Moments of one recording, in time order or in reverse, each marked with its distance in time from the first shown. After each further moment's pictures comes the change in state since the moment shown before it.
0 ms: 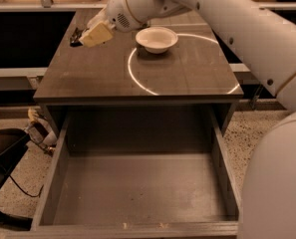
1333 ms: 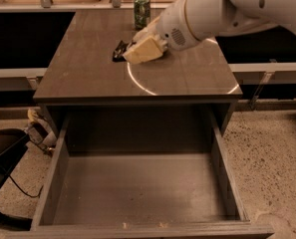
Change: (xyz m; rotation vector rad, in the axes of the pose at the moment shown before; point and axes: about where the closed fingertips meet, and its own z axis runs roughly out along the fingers) arm 0.048 0.060 -0.130 0.125 0.081 0.096
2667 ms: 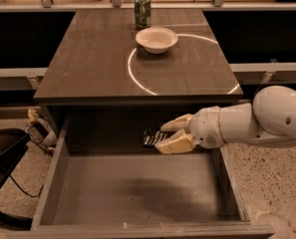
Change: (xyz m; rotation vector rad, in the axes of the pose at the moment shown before) arm 0.213 0.103 0.009 -0.159 -0.033 0.144
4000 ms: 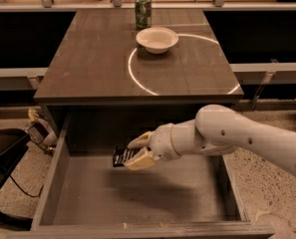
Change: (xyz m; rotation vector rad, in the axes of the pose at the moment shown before) arm 0.027 0.025 0.121 -0.109 0.037 -0.125
